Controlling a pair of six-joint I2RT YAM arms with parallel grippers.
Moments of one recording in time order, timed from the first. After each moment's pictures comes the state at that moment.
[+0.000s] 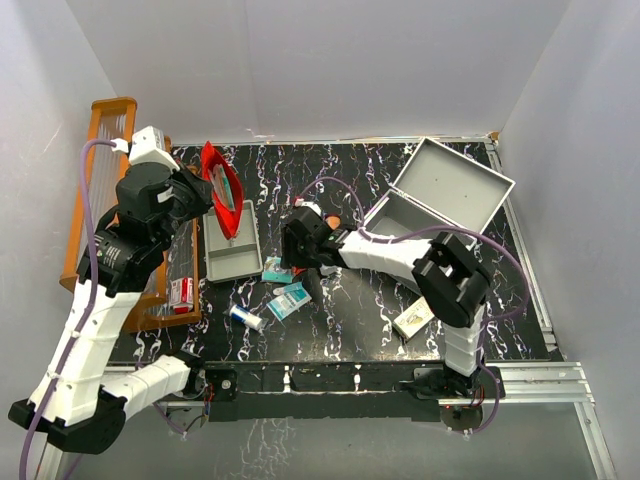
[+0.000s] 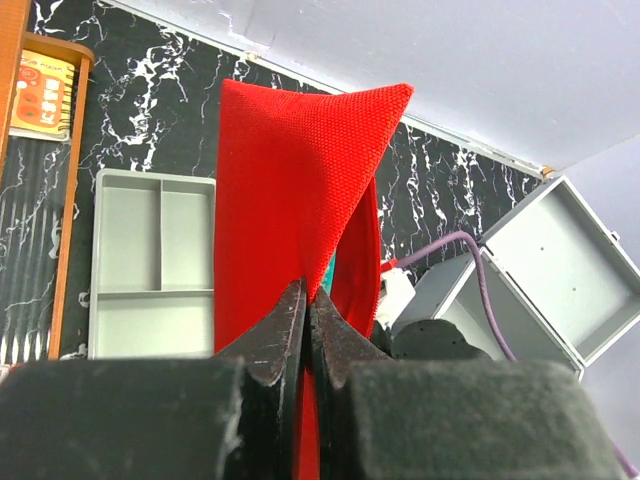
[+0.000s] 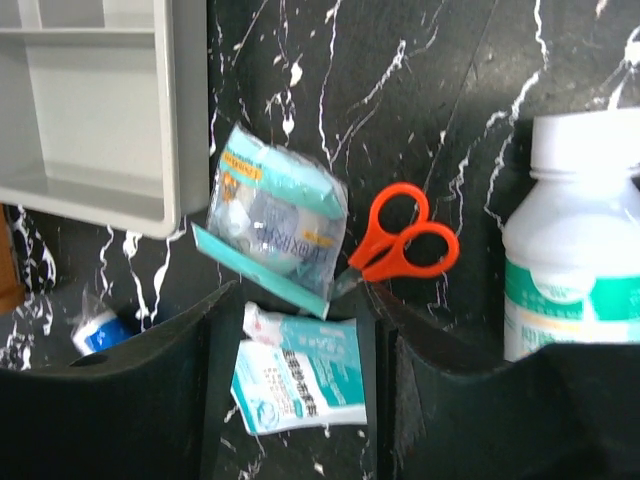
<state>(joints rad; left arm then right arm) -0.43 1.01 1.46 -0.79 -0.32 -0.58 0.88 1.89 1.31 -0.27 0.05 0.71</state>
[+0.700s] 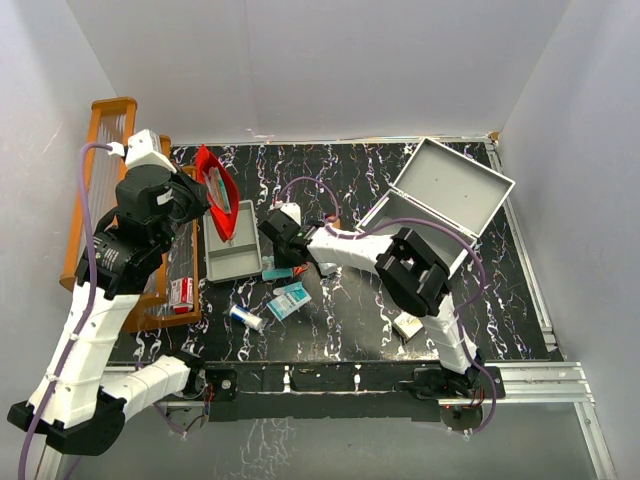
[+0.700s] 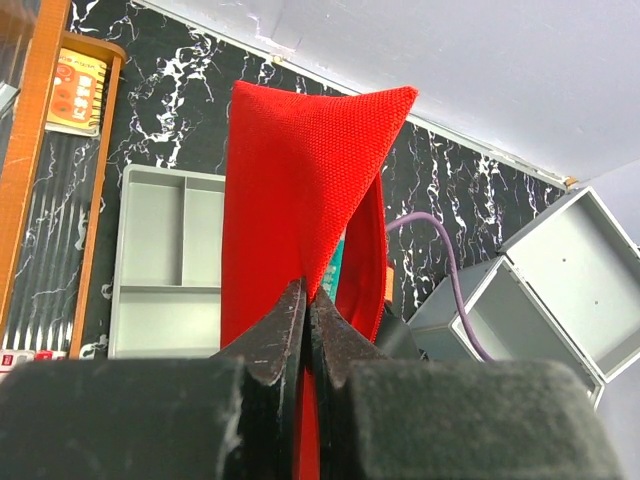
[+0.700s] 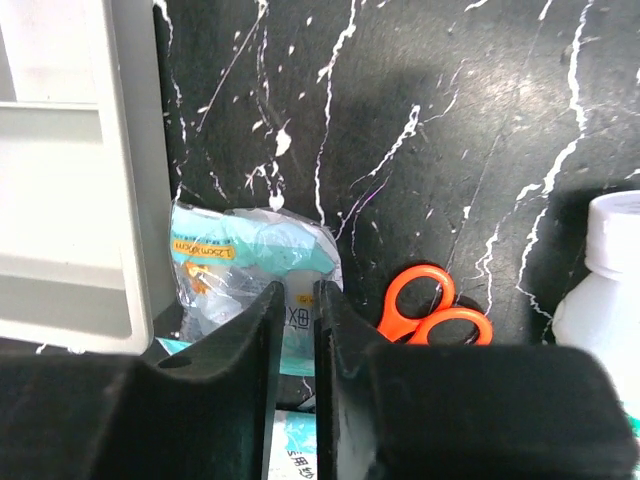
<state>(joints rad) -0.43 1.00 1.46 -0.82 -0.38 -0.58 0.93 2.15 1.61 -0.45 0.20 0.71</state>
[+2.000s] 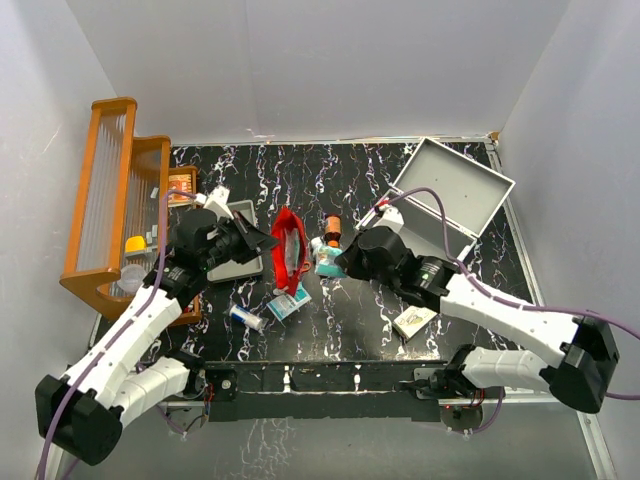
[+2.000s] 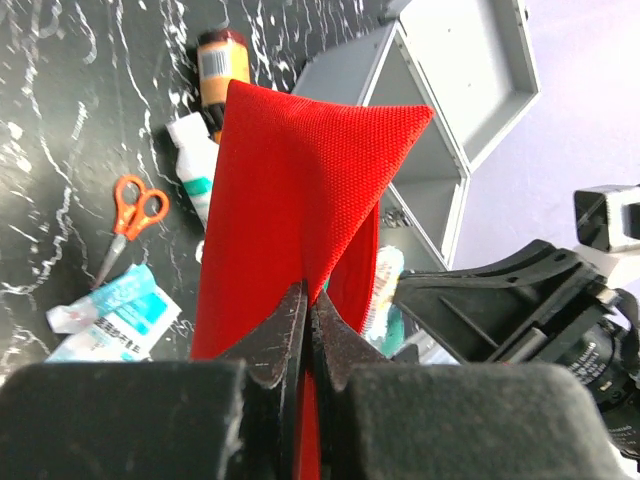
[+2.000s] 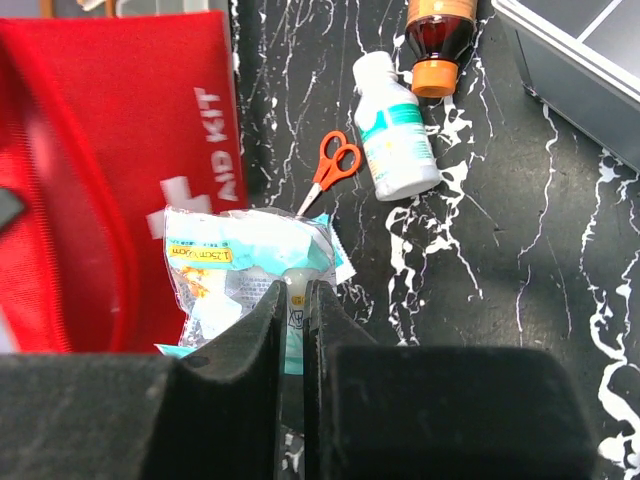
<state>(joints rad) -0.43 0.92 0.78 -0.29 0.23 -0.85 0.90 1.16 0.89 -0.35 0.31 0.92</state>
